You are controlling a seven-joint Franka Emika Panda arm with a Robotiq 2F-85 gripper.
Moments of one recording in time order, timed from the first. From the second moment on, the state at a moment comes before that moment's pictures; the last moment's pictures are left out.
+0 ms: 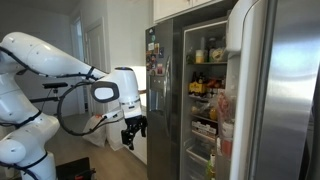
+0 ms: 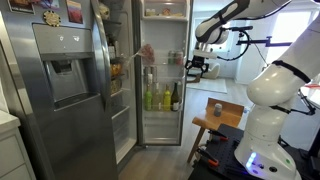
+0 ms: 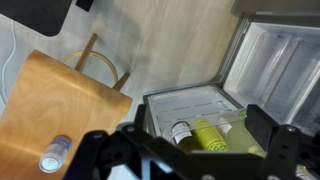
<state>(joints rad) -0.38 -0.43 -0.14 -2.52 0.03 2.25 0.51</state>
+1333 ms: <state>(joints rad) -0.73 -0.09 -0.21 -2.63 -0.36 2.89 0.66</state>
